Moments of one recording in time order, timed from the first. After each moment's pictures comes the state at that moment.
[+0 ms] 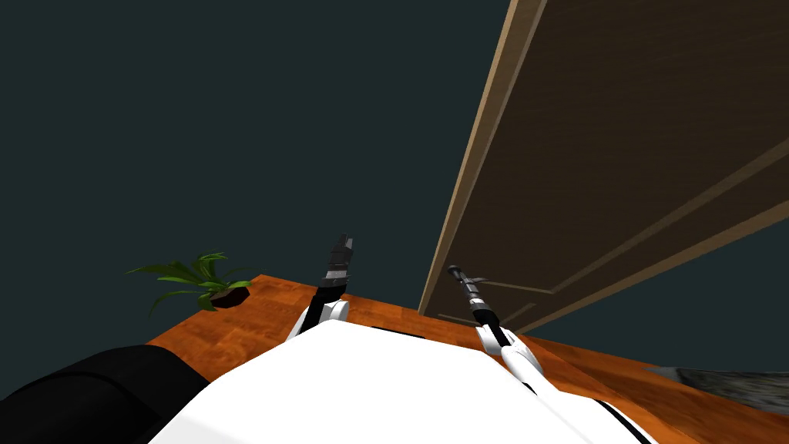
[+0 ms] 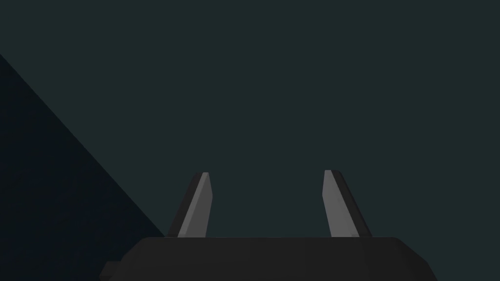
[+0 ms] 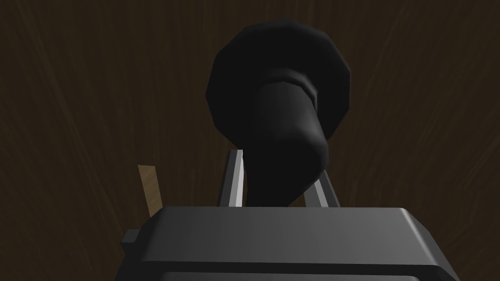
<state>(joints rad) -0.21 -0.42 -0.03 -0.47 0.01 -0.88 -0.32</state>
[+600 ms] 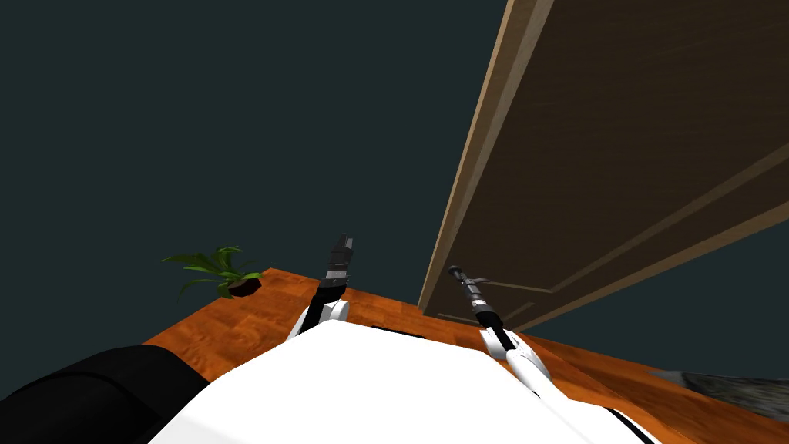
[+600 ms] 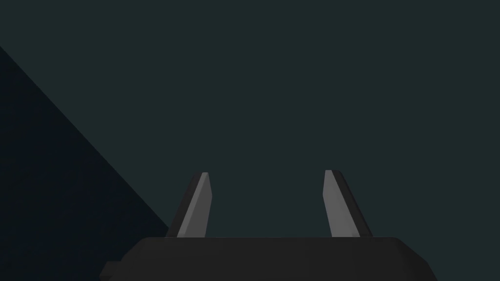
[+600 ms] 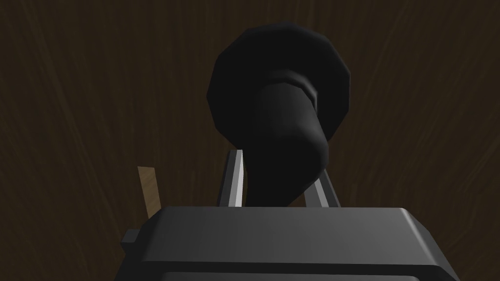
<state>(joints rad) -0.19 -0.44 -0.01 -0.49 0.02 -0.90 -0.35</state>
